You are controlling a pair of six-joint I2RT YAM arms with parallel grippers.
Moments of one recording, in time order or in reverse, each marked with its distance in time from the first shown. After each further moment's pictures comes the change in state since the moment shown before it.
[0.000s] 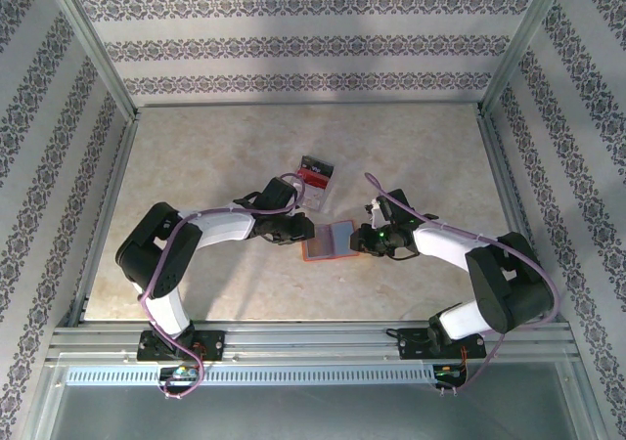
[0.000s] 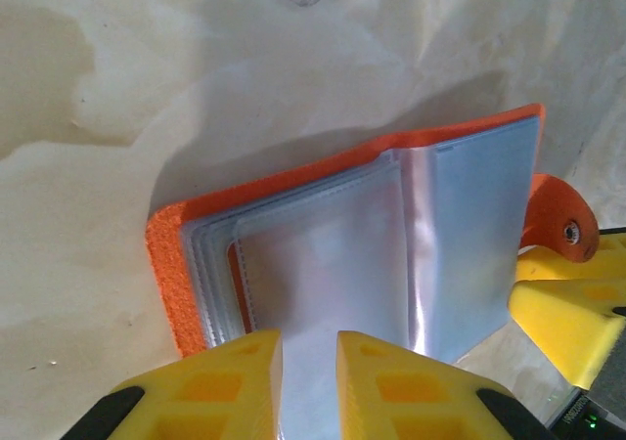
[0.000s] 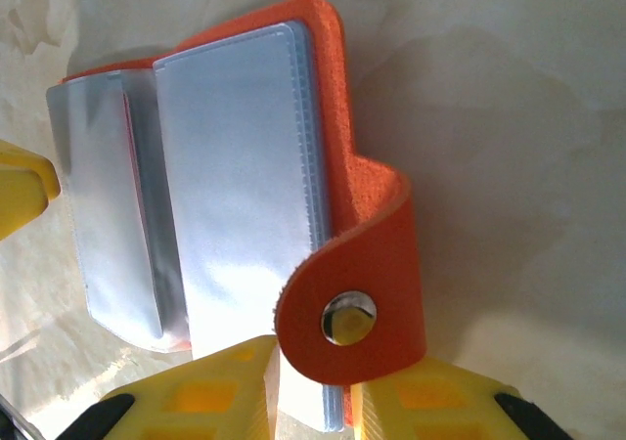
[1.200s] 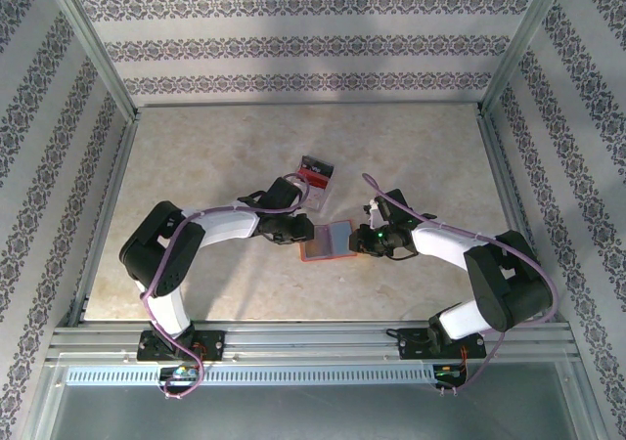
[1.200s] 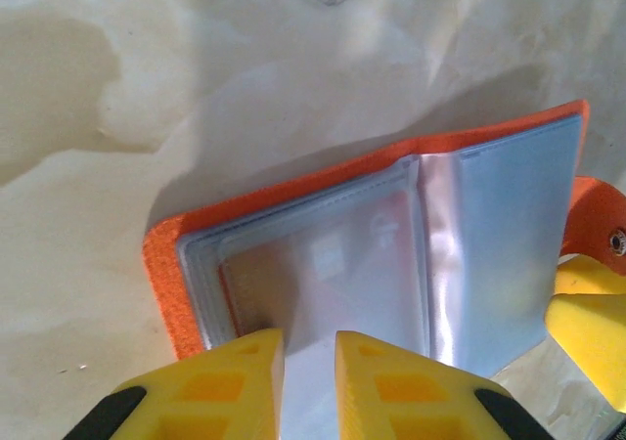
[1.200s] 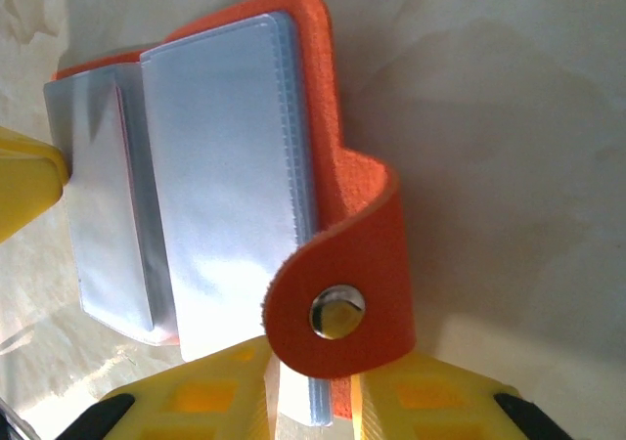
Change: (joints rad) left arm -0.022 0.014 0.044 -0.083 -0.072 0.041; right arm 0.011 0.009 0.006 0.000 0.003 -0.011
